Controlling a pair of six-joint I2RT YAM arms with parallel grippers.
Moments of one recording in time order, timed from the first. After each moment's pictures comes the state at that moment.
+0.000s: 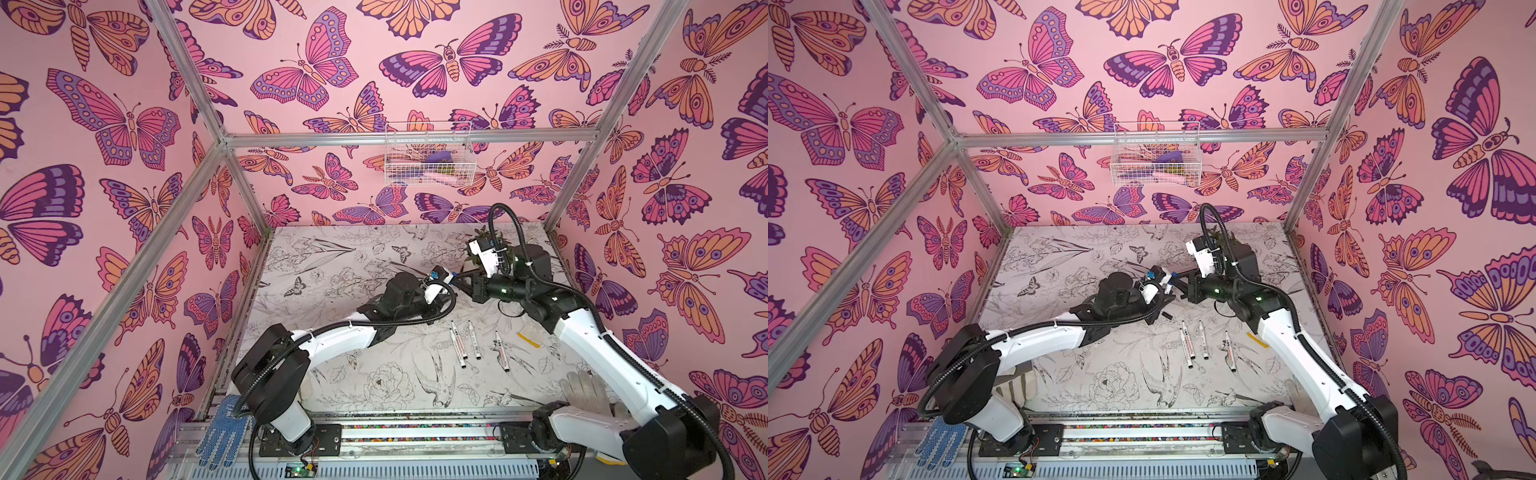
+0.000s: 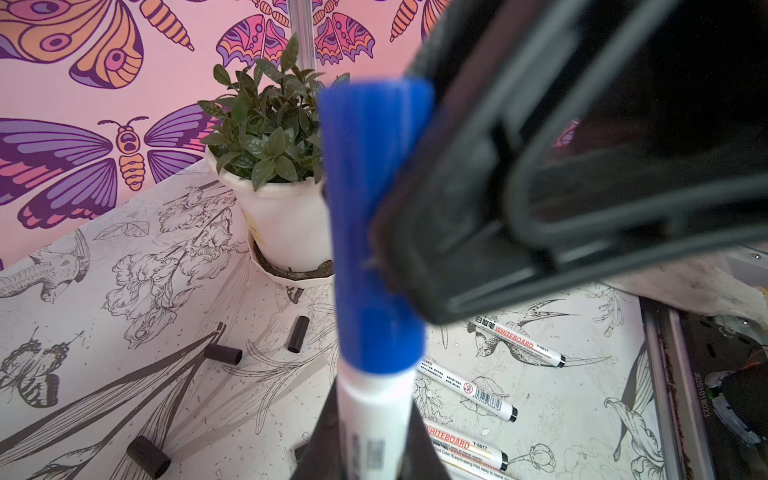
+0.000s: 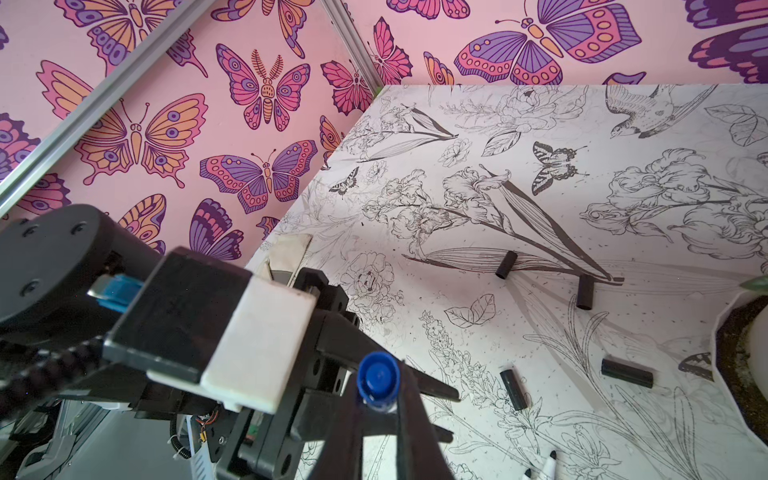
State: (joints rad) left arm -0.82 1.61 0.99 0.29 0.23 0.04; right arm 0.36 1.19 1.02 -0.32 -0.64 0.25
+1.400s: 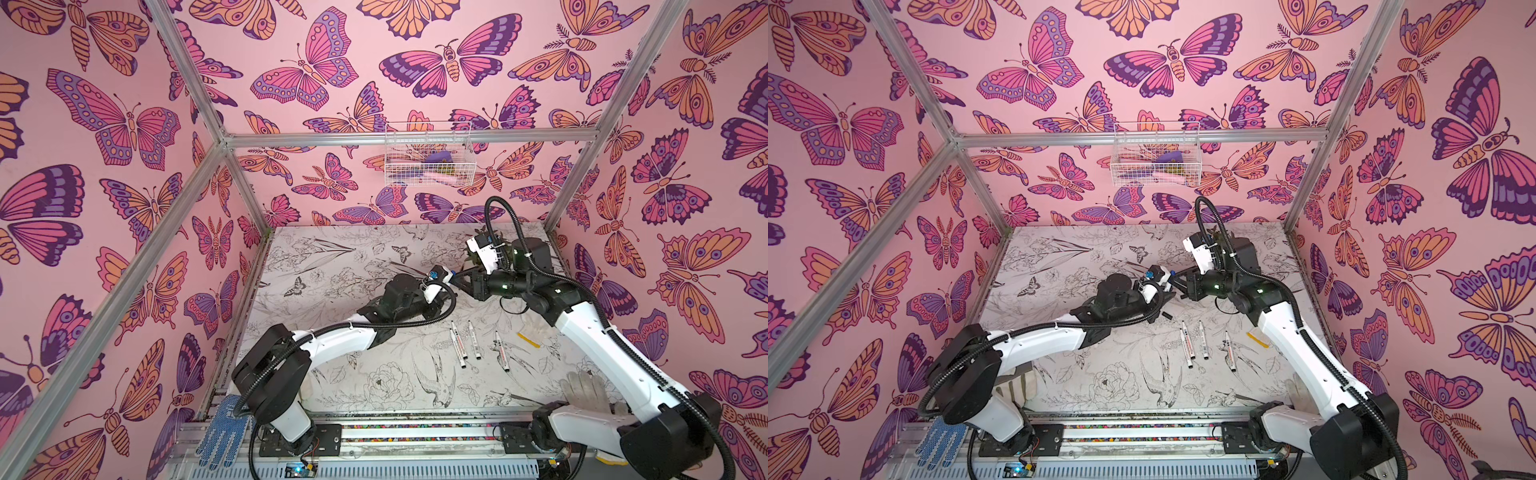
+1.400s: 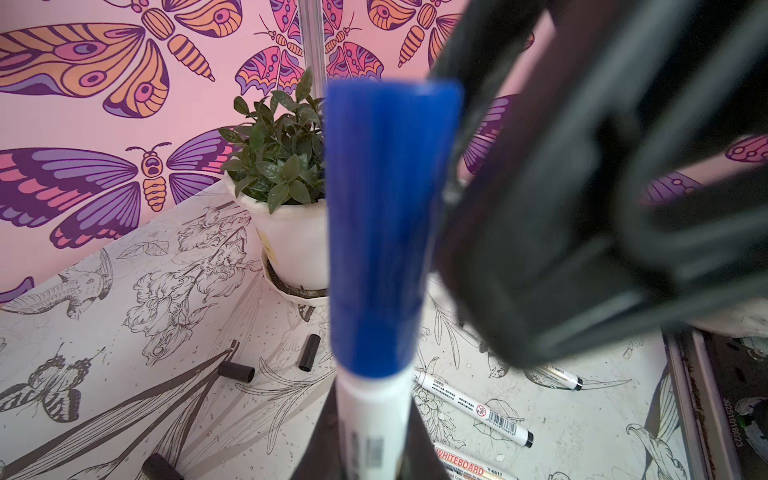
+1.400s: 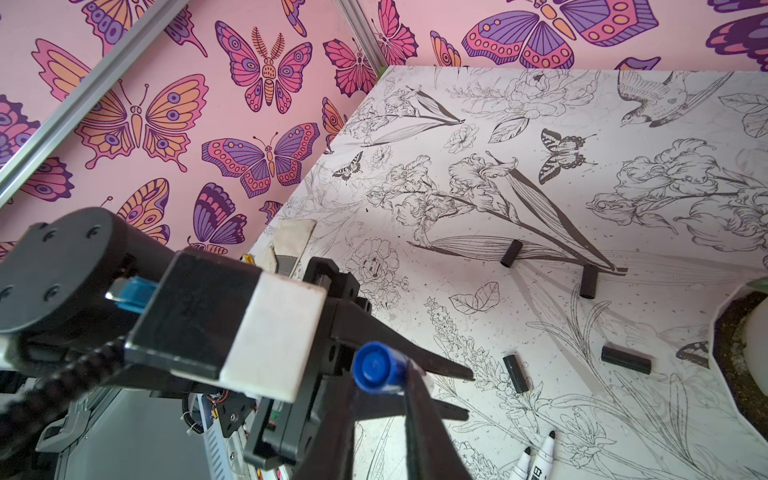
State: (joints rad) left arm -0.83 1.61 0.97 0.37 0.21 0.04; right arm 0.36 1.22 1.12 -0.46 -0.65 0.21
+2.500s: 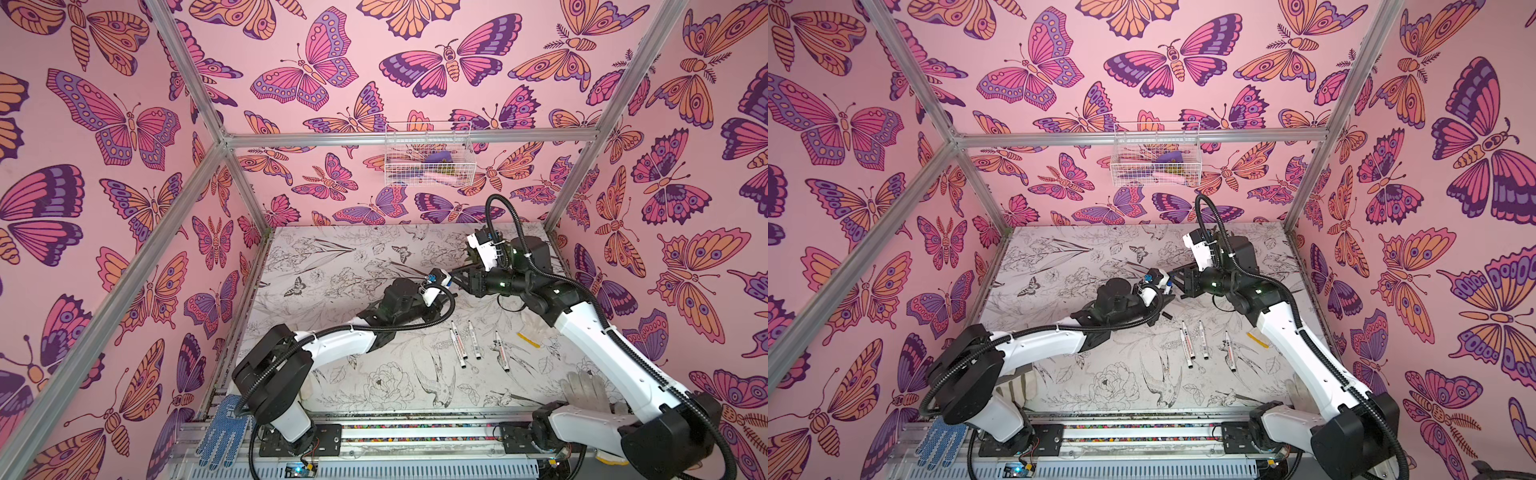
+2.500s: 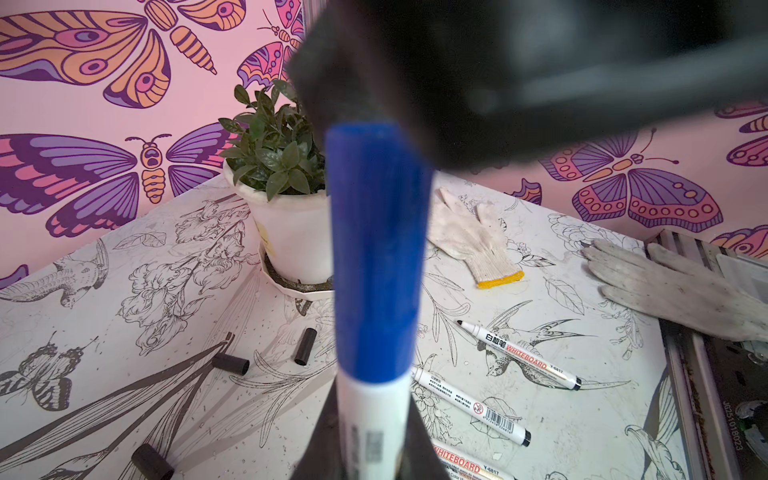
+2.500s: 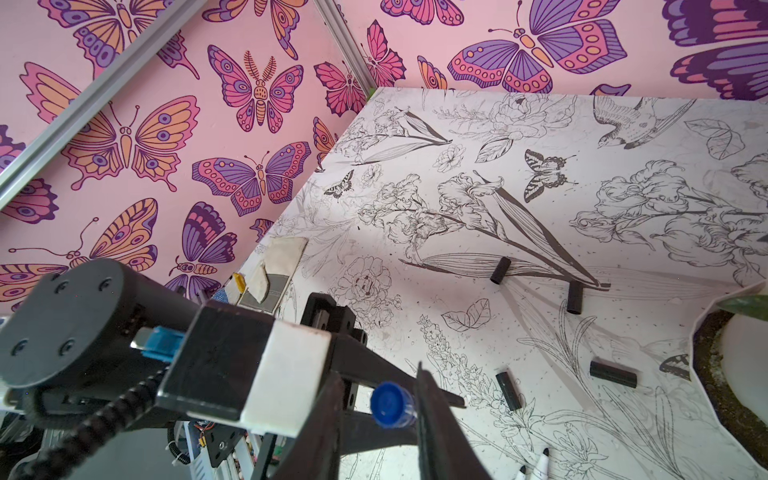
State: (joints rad) left arm -0.83 1.61 0.93 0.42 0.19 0.02; right arm 0.38 1.22 1.13 -0.41 -0.58 0.25
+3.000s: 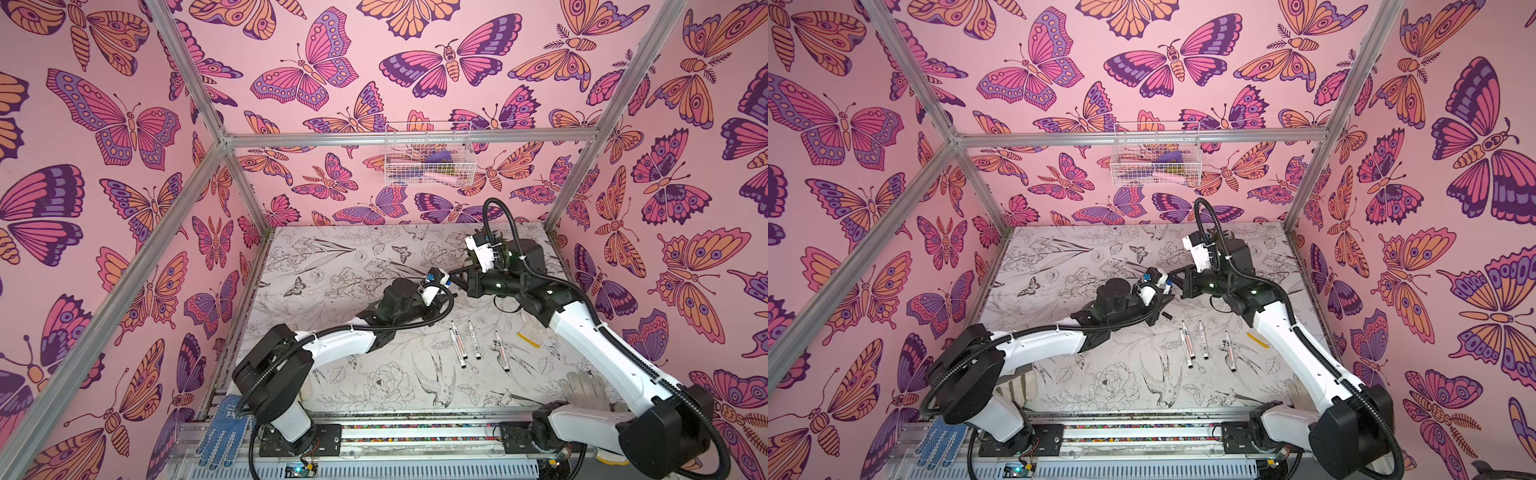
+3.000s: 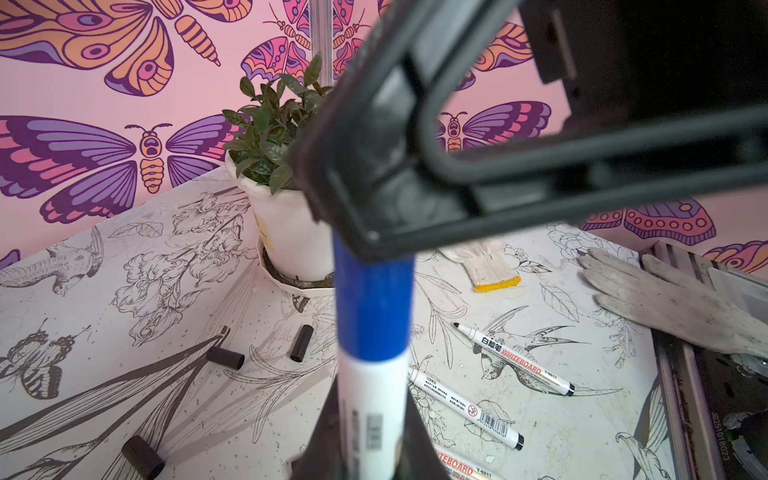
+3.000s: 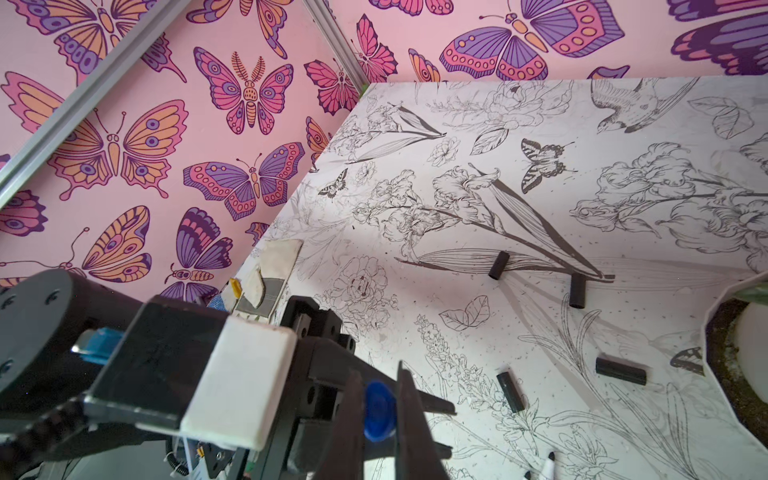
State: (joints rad) left arm -0.83 1.61 0.92 0.42 0.19 -0.03; right arm 0.38 1.24 1.07 -0.34 -0.57 0.28
